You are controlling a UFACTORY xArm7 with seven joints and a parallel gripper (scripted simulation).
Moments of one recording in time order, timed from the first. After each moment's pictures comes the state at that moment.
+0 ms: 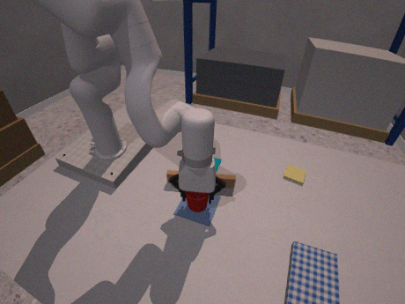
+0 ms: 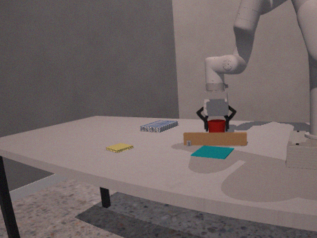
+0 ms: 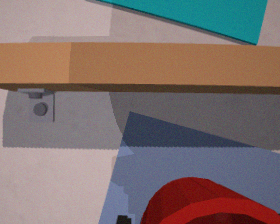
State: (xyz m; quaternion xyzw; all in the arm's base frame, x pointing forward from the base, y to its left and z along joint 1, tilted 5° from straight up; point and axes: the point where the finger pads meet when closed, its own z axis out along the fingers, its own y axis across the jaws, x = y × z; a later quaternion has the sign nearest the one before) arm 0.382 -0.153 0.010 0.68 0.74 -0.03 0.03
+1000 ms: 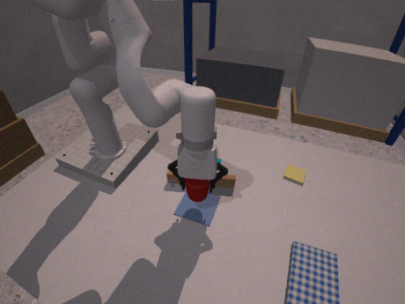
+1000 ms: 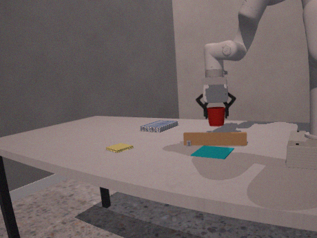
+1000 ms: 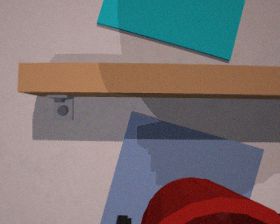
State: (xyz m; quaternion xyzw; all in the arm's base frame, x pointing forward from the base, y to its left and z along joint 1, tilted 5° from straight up) arm 0.382 -0.149 0.064 0.68 0.74 -0.03 0.03
